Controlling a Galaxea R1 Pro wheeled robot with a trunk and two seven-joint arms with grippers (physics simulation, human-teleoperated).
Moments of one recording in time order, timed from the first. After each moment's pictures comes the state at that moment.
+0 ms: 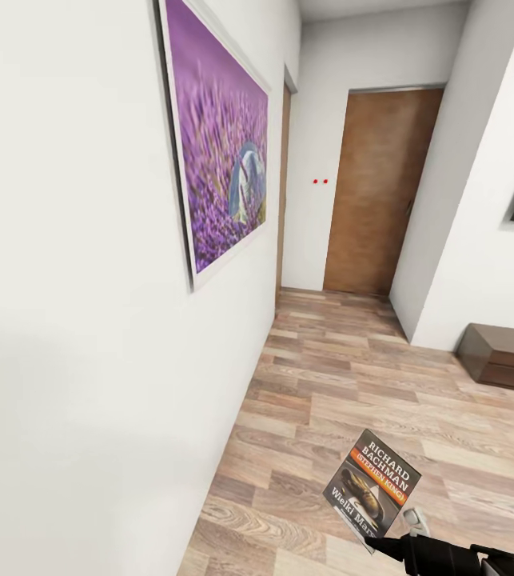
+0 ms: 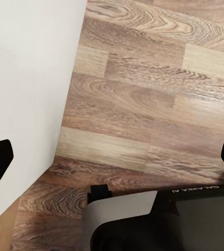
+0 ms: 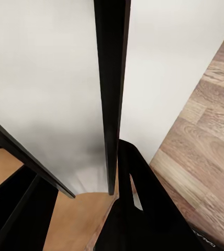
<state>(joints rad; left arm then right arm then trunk) -0.40 0.11 0.19 -0.02 -0.19 -0.13 -0.23 -0.44 -0.41 0.43 -0.33 -0.64 0.18 1.19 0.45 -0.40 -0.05</state>
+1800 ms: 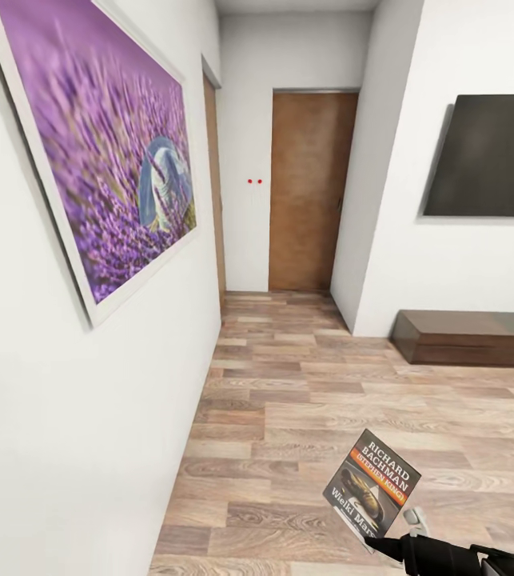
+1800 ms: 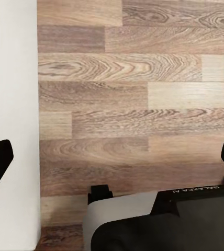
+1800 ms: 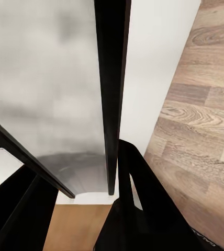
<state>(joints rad) -0.40 0.11 0.19 -0.02 -0.19 -0.13 -0.23 -0.44 -0.41 0.43 -0.33 -0.64 0.18 1.19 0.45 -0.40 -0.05</state>
